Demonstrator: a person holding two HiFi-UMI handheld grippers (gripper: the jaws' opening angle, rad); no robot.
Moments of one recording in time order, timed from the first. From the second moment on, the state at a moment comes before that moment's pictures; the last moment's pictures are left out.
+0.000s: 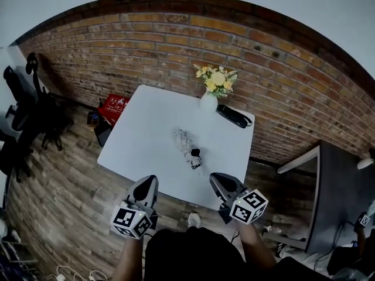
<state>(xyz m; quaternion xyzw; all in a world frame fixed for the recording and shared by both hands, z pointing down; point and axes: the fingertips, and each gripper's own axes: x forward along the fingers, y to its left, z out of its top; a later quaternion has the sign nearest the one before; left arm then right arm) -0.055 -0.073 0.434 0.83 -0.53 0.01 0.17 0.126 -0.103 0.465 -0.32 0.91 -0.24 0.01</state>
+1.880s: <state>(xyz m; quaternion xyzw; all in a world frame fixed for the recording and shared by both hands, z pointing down) -0.080 -0.243 0.557 0.87 -0.42 0.10 0.25 0.029 -0.284 0.624 -0.37 0.86 -0.21 -0.26</state>
